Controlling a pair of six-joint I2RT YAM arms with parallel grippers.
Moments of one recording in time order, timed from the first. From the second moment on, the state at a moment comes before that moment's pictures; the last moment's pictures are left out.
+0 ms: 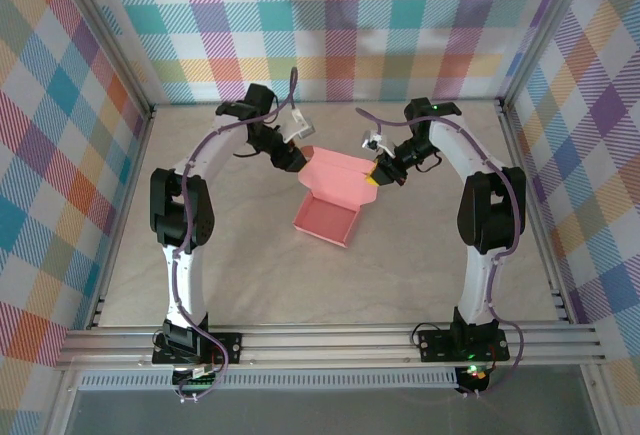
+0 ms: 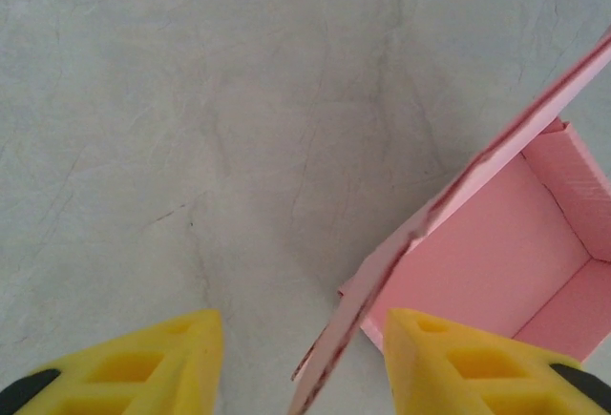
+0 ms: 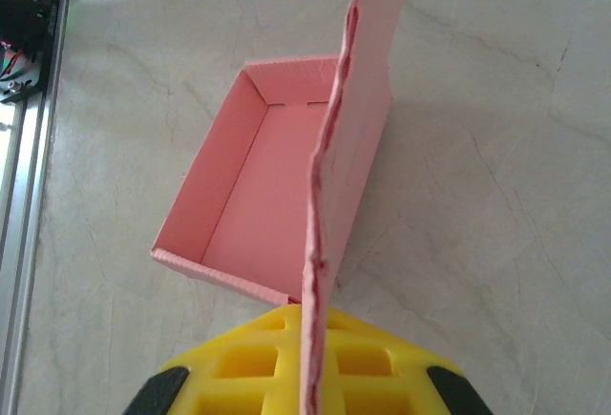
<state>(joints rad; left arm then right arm) -0.28 2.11 1.92 -0.99 0.60 0.68 0.23 2.02 1.78 -1.29 -0.83 -1.09</state>
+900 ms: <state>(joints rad) -0.24 2.12 1.95 -1.13 0.86 0.81 0.23 2.02 1.78 -1.34 -0.85 -1.11</state>
